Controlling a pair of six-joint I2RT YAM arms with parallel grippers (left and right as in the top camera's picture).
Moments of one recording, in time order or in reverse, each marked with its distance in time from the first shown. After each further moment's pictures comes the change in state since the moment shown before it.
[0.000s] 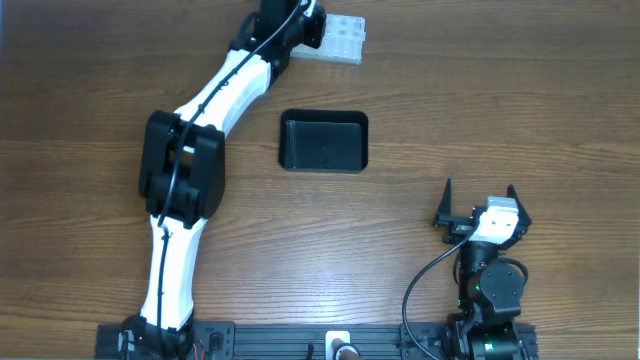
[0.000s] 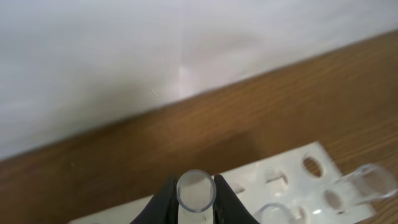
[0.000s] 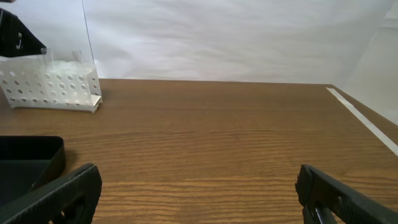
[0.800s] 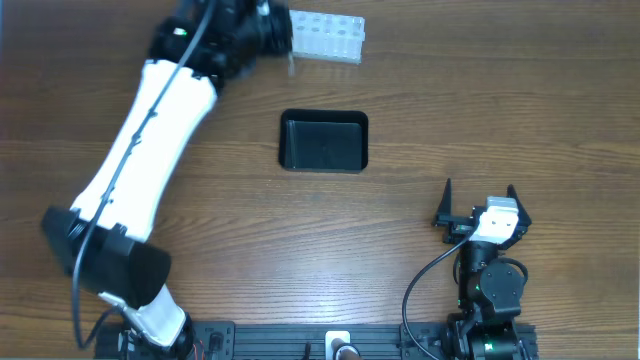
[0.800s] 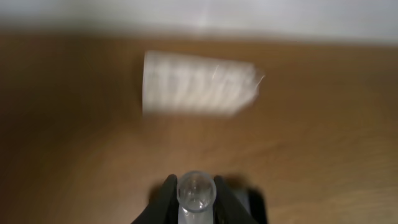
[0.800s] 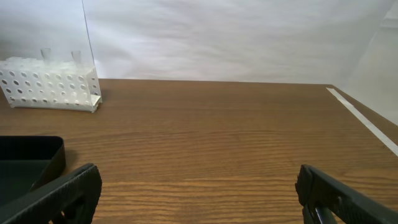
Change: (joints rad) left arm -0.025 -0.504 -0.117 -0.727 -0.068 -0.392; right arm 0.000 0.000 0.000 0.000 0.000 0.000
